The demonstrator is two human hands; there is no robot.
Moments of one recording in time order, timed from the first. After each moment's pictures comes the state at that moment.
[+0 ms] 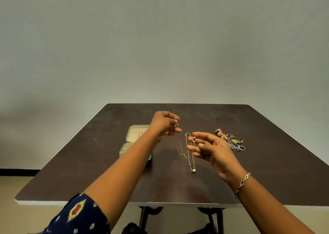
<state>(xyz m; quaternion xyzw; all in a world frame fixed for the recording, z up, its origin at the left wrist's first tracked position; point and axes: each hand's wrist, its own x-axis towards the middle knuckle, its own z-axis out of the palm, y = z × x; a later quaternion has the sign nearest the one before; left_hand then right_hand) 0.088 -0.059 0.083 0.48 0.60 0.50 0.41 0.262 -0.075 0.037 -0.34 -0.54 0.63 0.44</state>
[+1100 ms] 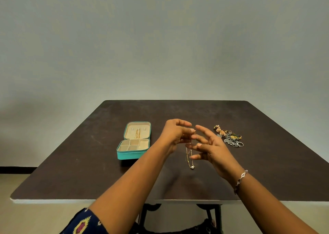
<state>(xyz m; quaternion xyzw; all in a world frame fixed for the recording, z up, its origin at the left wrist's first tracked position) 0.126 -0.075 0.064 0.44 0.52 0.52 0.51 0.262 -0.070 0.028 -0.33 -0.56 0.63 0.42</state>
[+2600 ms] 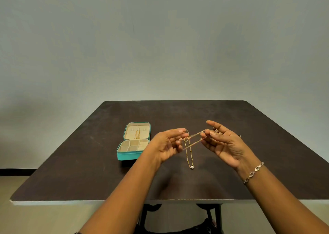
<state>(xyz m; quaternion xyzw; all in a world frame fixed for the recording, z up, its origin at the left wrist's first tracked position) 0.110 -0.089 0.047 0.28 0.45 0.54 0.66 0.292 -0.052 0.041 -0.23 -0.40 0.76 0.46</state>
